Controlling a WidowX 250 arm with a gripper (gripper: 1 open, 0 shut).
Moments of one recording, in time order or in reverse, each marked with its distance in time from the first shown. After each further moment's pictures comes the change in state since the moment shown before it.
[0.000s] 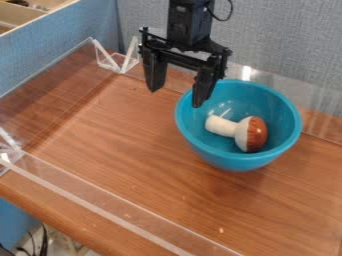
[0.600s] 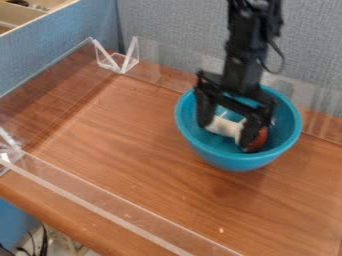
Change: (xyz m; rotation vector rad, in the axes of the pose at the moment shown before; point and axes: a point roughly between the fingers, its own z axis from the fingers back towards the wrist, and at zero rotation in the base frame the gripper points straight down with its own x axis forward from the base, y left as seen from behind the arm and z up) arm 0.025 -0.062 -0.056 -0.002 0.053 -0.178
